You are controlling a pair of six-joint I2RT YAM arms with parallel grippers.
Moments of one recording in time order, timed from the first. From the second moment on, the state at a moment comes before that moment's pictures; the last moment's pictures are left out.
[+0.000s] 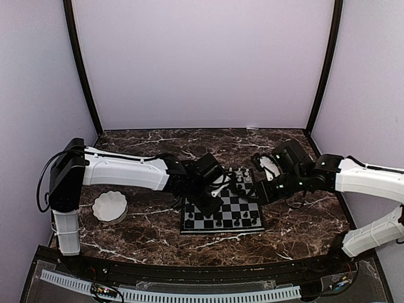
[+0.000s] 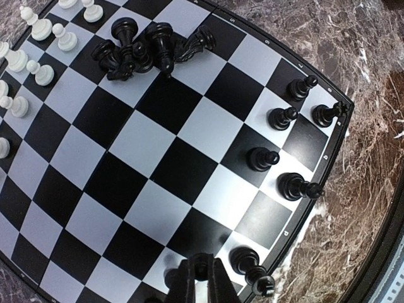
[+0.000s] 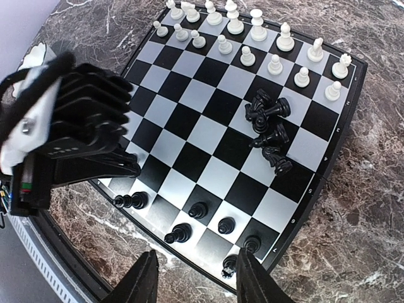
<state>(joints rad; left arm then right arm) -1.08 1.97 1.46 -0.54 0.03 -0.16 0.82 1.21 0.85 -0.53 -0.11 0.37</state>
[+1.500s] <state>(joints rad) -1.08 2.04 1.50 -0.54 0.04 -0.21 0.82 1.20 0.84 -0.50 -0.12 0.39</state>
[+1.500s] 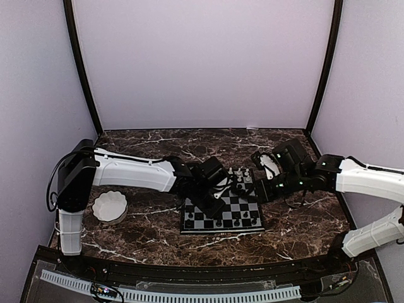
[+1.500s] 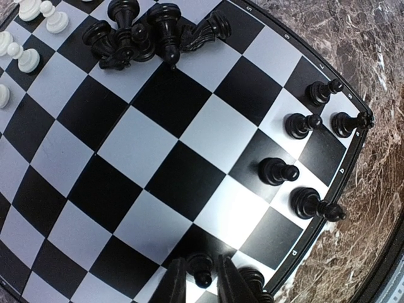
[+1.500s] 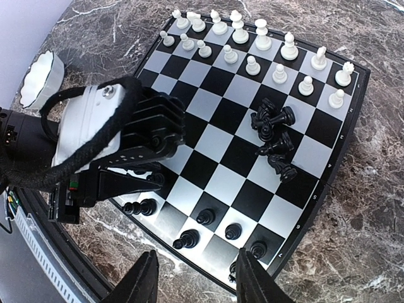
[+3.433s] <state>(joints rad) -0.97 1.72 1.47 -0.59 -0.02 -0.33 0.69 1.88 1.29 -0.75 -0.11 0.03</state>
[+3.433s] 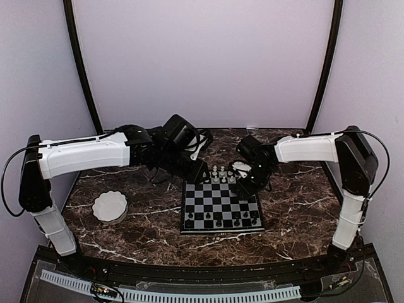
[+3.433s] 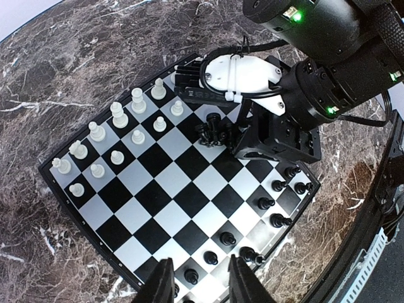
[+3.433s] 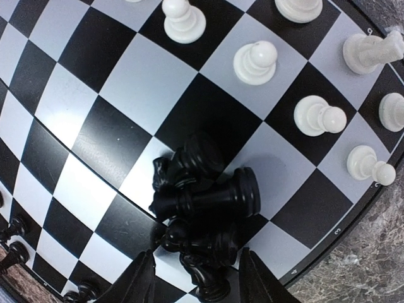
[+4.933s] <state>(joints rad) -0.91 1.75 1.45 -0.54 0.12 -0.35 0.71 1.75 1.22 -0.82 -0.17 0.08</state>
